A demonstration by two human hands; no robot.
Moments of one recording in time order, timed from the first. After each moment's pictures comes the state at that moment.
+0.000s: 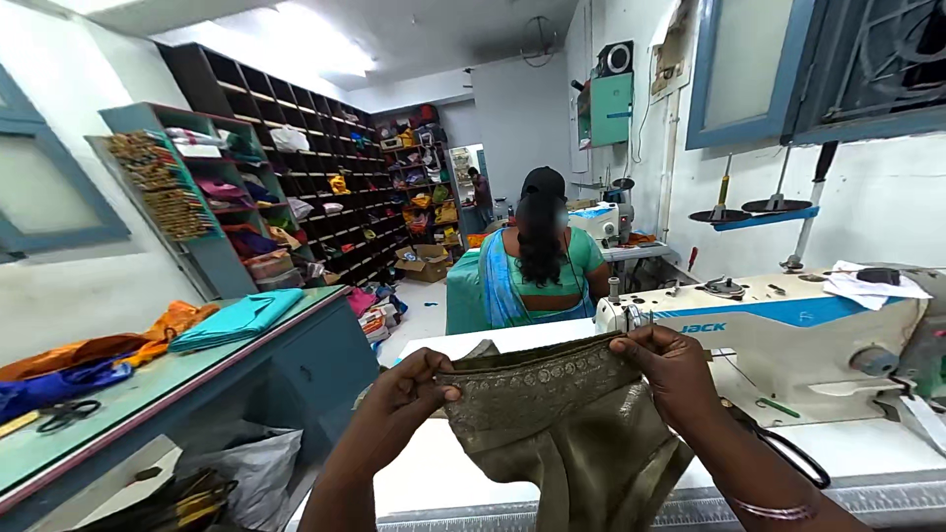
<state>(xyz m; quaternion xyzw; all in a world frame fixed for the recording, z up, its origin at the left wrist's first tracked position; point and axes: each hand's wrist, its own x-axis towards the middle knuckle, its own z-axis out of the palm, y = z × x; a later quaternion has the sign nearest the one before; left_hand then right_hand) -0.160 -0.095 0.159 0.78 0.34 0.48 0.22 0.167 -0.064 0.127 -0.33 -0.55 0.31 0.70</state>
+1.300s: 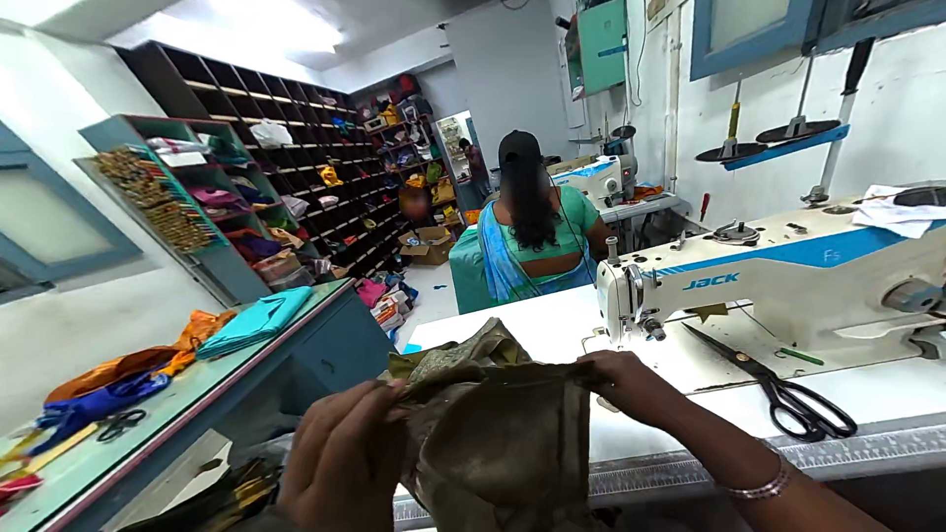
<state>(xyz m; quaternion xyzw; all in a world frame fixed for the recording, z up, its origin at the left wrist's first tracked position) -0.137 -0.138 0.154 0.69 0.29 0.52 -0.41 0.161 -0.042 0.066 -0.38 -0.83 0.21 0.35</state>
